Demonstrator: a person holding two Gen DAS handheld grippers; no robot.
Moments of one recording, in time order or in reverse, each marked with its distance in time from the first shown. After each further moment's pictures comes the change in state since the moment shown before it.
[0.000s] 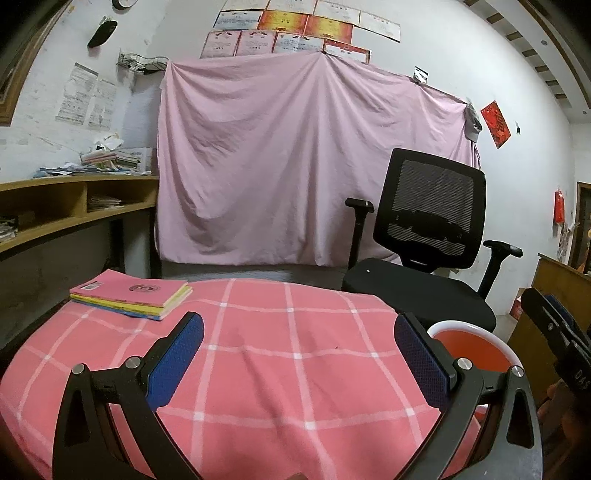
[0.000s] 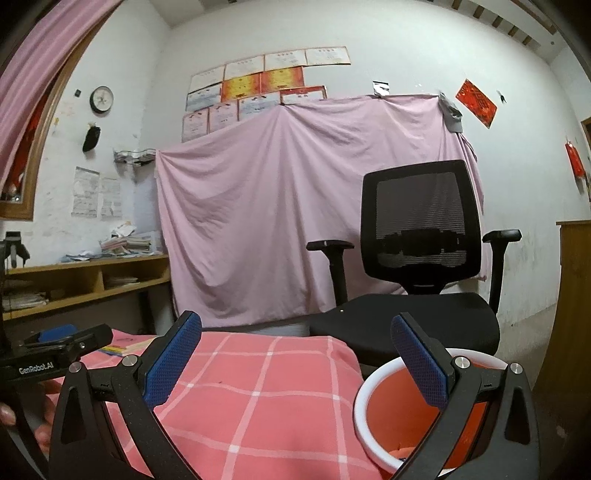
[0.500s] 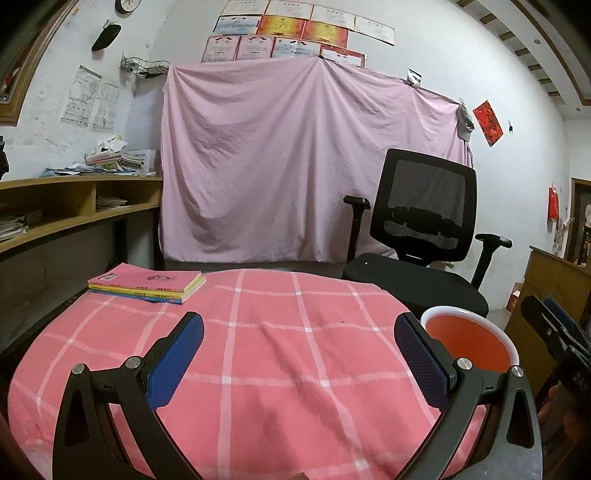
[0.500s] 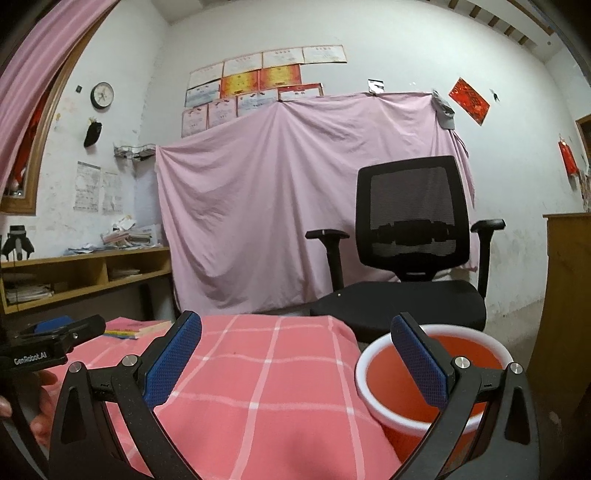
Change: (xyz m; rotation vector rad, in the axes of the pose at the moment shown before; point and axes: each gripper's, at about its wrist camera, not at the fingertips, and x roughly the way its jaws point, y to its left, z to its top) left arm -0.048 0.010 -0.025 0.016 -0.007 -0.011; right arm -0.046 0.016 -0.018 0.011 0.030 -0.028
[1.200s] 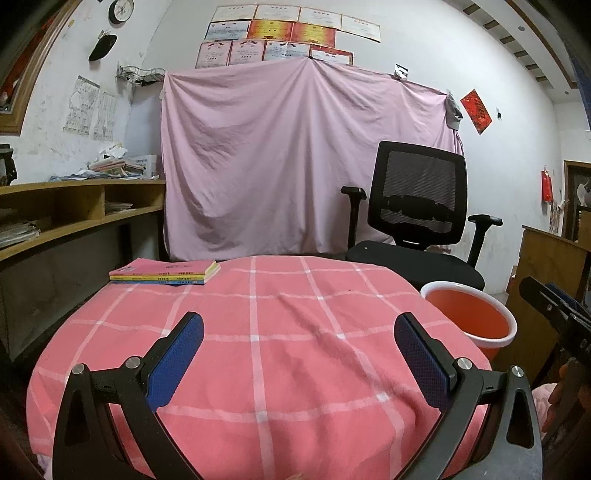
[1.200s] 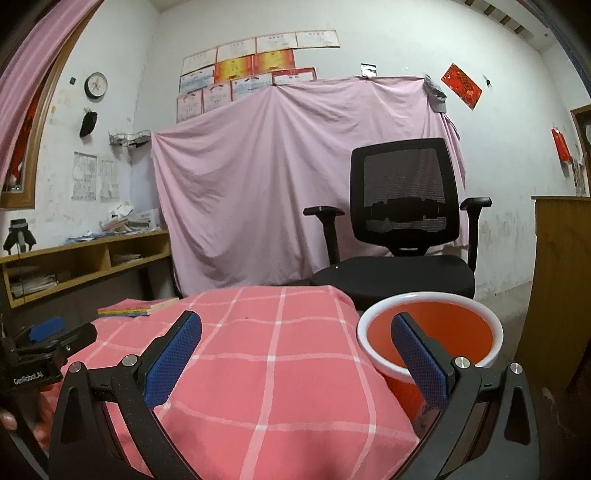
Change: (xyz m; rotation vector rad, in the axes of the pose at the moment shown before) left arm -0.047 0.013 -0.037 0.053 0.004 -0.003; right arm -0.036 0.020 -0.016 0.021 0.079 -0.033
